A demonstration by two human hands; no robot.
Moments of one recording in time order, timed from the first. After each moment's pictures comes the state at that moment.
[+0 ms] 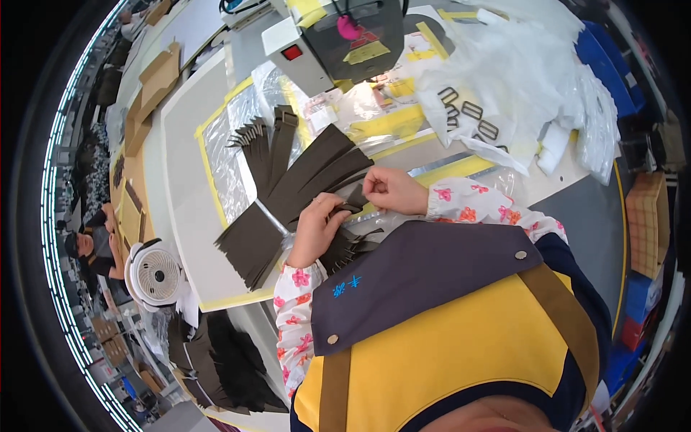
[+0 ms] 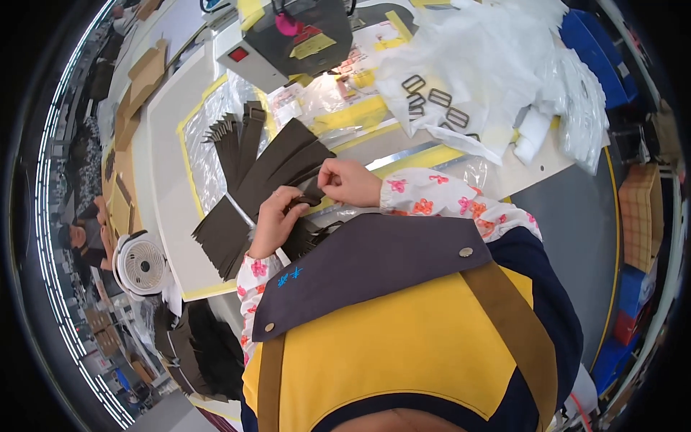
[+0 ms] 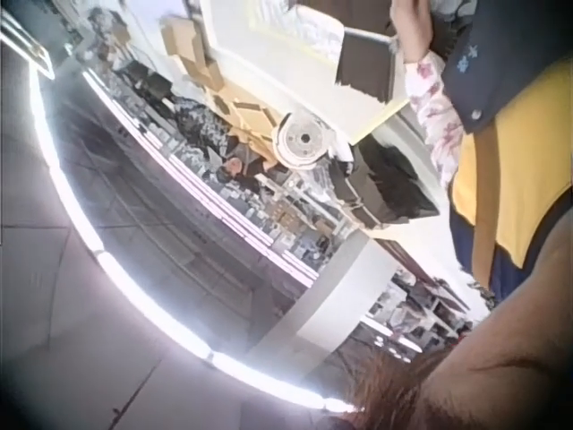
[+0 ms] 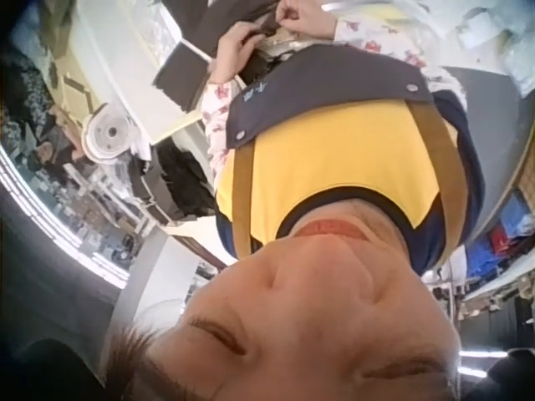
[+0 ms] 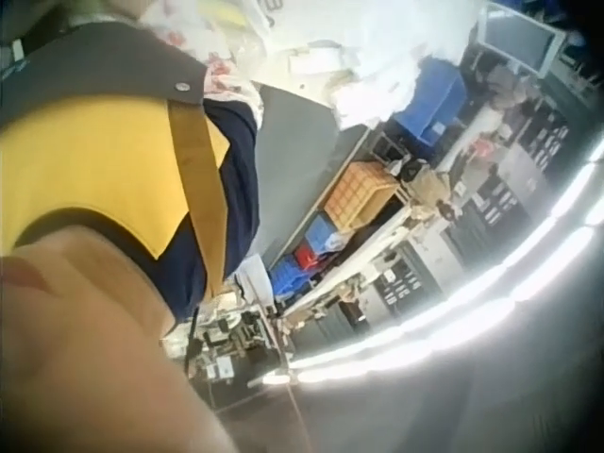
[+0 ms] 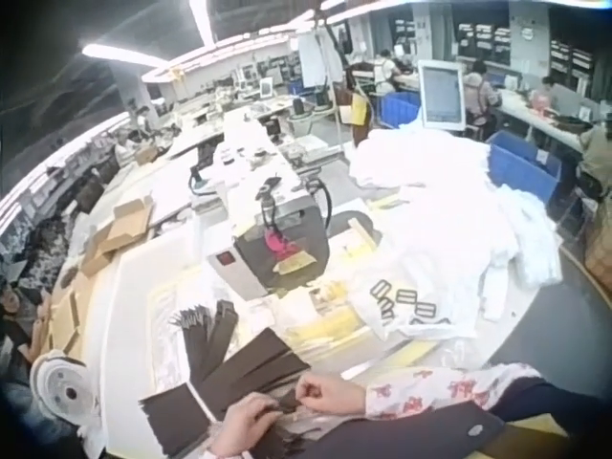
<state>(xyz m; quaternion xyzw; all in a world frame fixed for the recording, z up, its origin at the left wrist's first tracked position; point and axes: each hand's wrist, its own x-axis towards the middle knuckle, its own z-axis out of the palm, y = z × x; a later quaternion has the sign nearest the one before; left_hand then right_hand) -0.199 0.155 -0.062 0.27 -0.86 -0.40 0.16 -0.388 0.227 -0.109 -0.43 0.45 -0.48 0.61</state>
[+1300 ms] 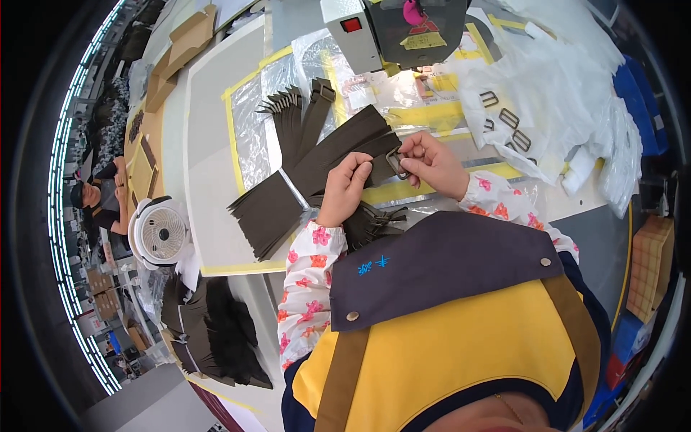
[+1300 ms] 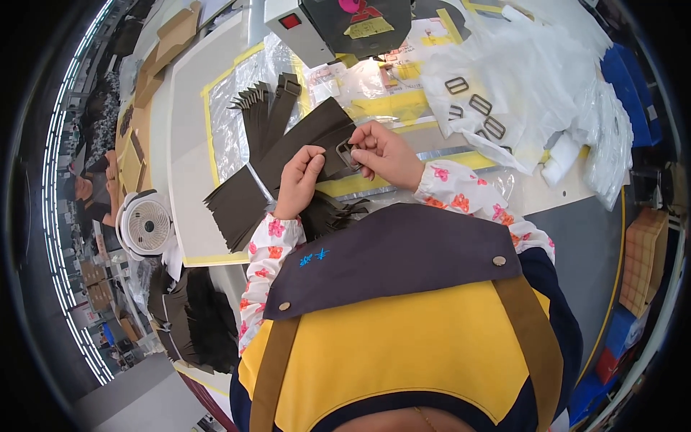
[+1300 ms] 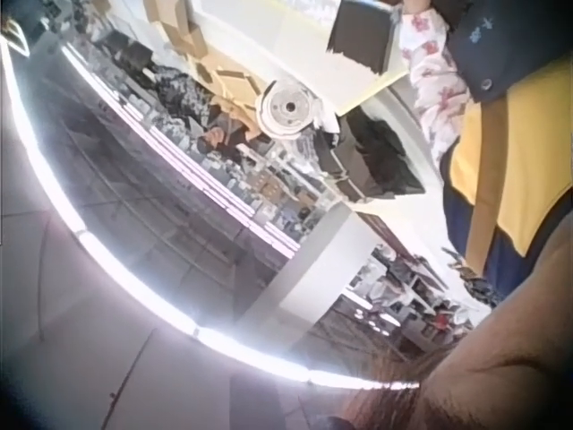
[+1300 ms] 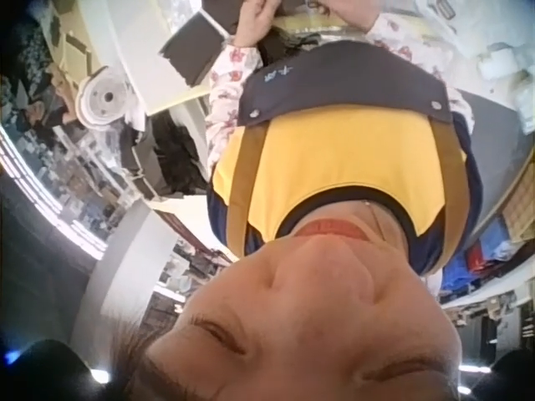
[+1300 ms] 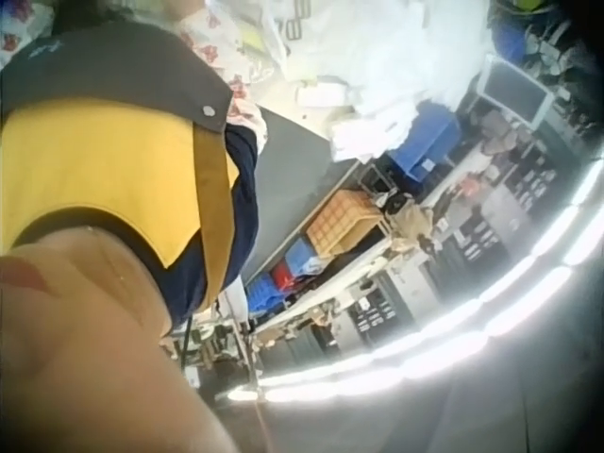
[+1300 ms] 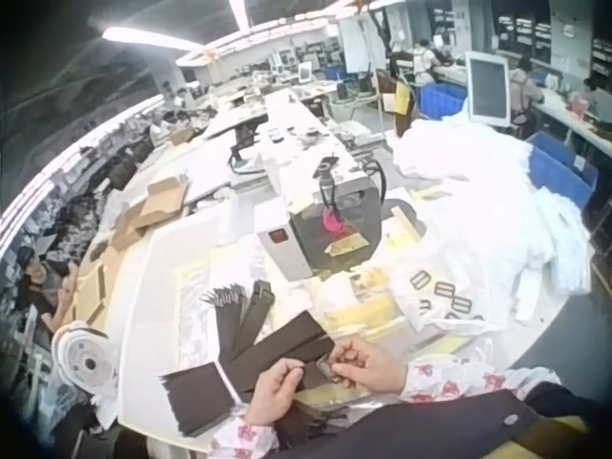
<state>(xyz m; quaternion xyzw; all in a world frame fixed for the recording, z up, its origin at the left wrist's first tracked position) -0.218 0.149 -0.071 0.33 -0.74 -0.52 0.27 -0.405 0.223 -0.084 -0.42 0.42 -0.54 0.60</state>
